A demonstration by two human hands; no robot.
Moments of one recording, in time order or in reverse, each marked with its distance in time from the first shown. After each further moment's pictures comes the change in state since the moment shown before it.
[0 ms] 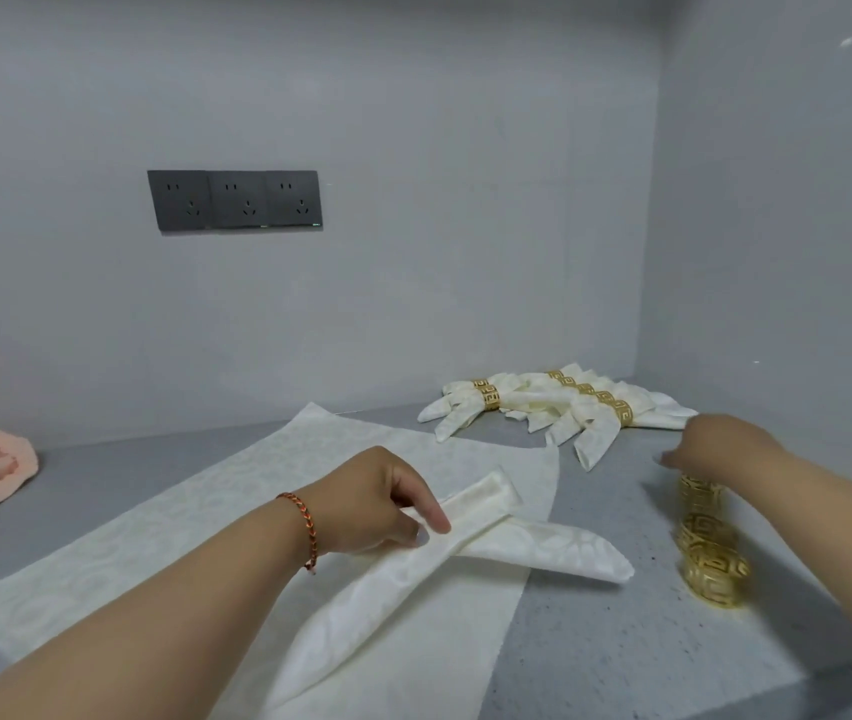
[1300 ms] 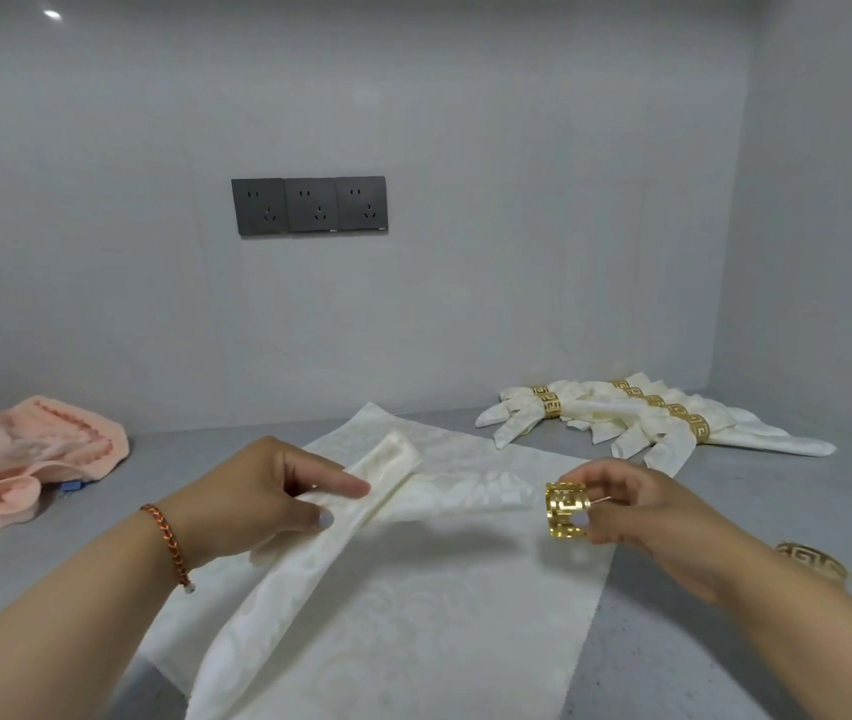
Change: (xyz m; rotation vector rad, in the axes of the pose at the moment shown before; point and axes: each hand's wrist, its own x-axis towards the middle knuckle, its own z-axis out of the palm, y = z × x) left_hand -0.094 -0.040 -0.075 -0.122 0.252 -0.137; right_hand -0.112 -0.105 0.015 1.329 -0.429 -0.545
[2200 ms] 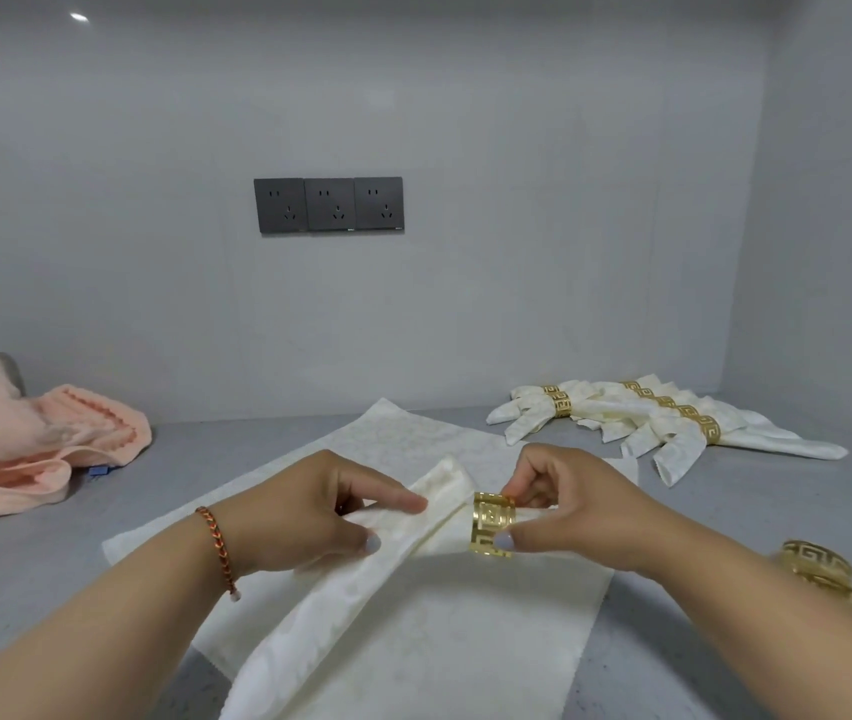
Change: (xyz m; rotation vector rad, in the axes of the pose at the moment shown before) left_hand -0.013 0.008 0.022 -0.020 -0.170 0.088; right_hand -0.007 -0.043 0.057 -0.371 -0.141 -0.211
